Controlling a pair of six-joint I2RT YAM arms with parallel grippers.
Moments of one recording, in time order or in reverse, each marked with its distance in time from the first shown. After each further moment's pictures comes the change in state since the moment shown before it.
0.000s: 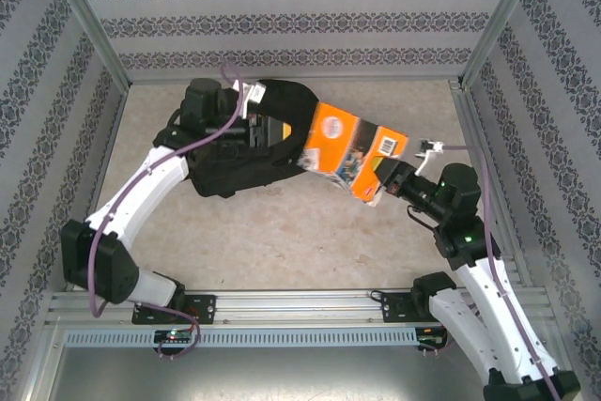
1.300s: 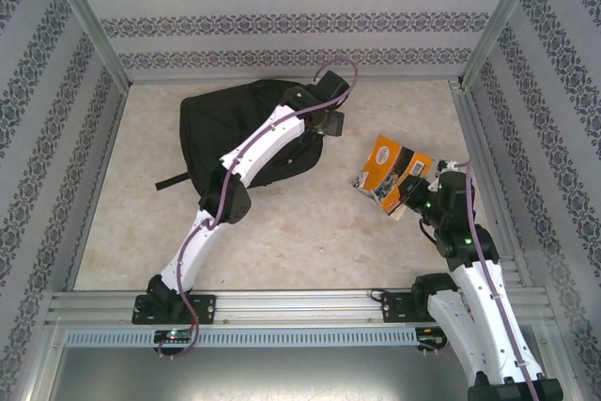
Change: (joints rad) left arm -0.330 1.032 1.276 -0.775 -1.004 -0.076; right arm -0.116 -0.015 -0.076 -0.261 0.273 -0.106
